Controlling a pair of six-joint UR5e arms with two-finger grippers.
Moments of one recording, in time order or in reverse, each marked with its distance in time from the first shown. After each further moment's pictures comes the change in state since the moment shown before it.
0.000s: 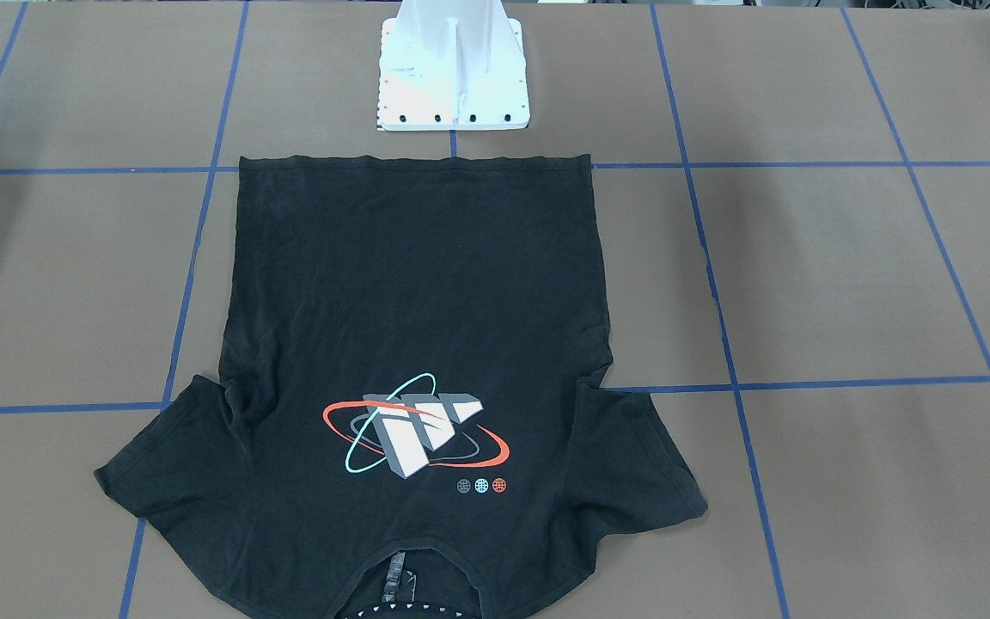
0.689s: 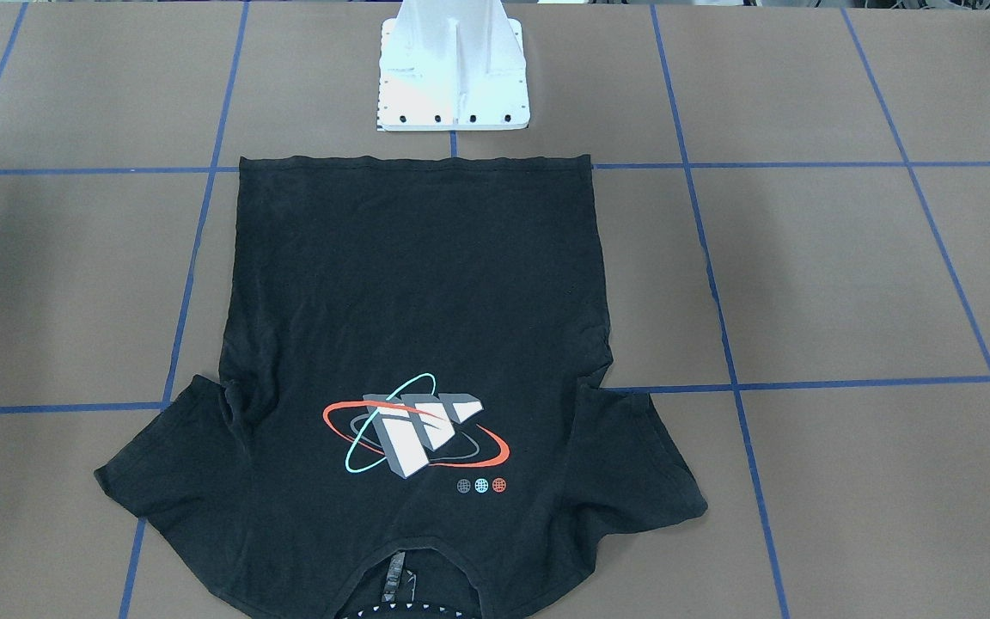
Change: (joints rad) left arm 0.086 -0.196 0.060 -0.156 0.031 0.003; right arm -0.222 0.327 -0.134 0.011 -0.006 0.153
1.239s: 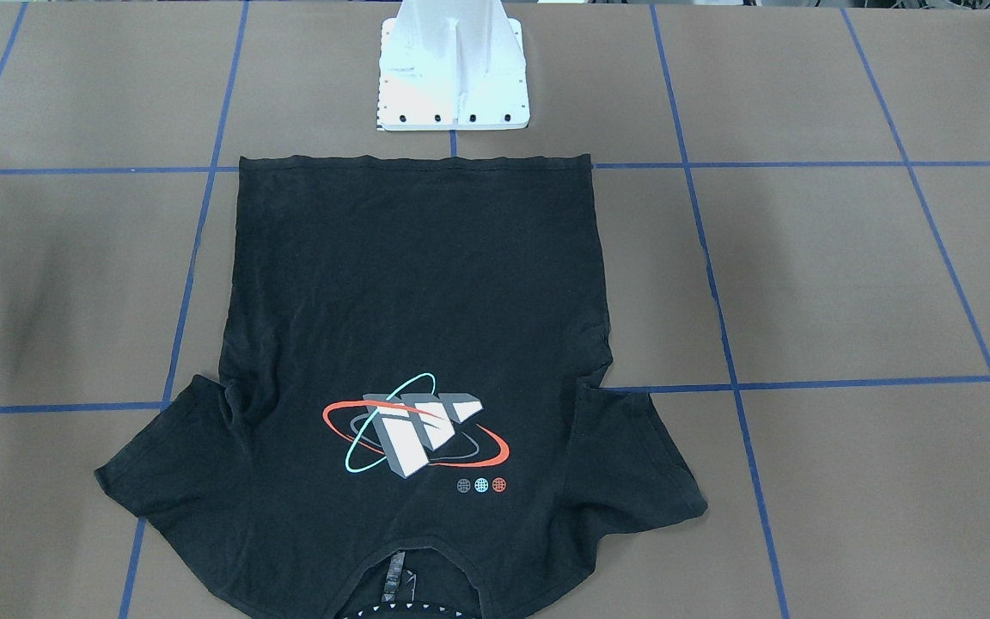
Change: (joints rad) left arm 0.048 0.021 0.062 -0.332 0.017 -0.077; right arm -0.106 0.108 -0.195 0.298 -0.010 0.119
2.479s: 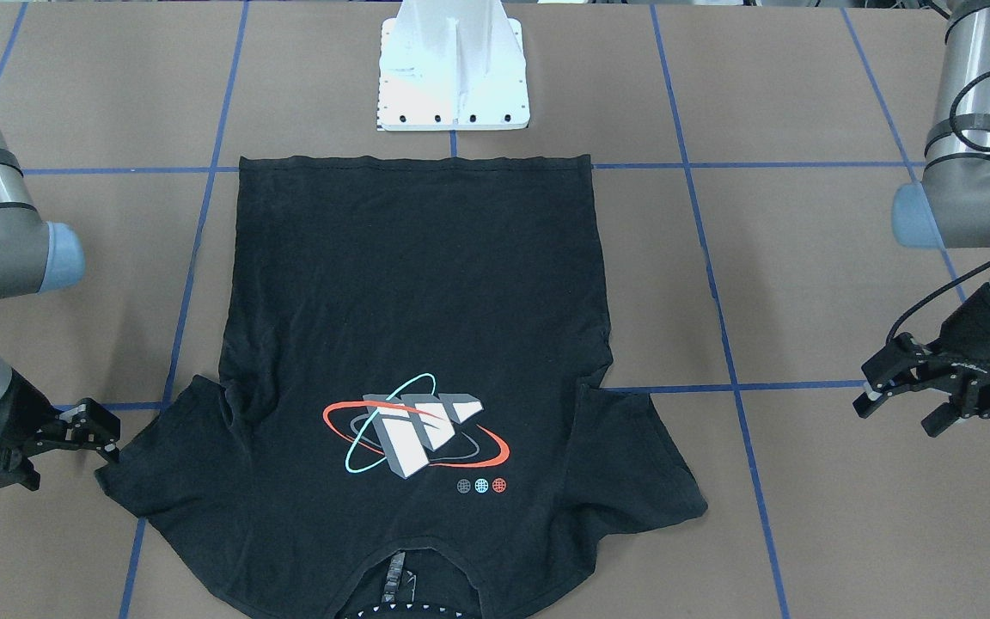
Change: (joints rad) left arm 0.248 -0.191 0.230 -0.427 0.160 -0.634; right arm -0.248 0.121 -0.214 0.370 -0.308 0.322
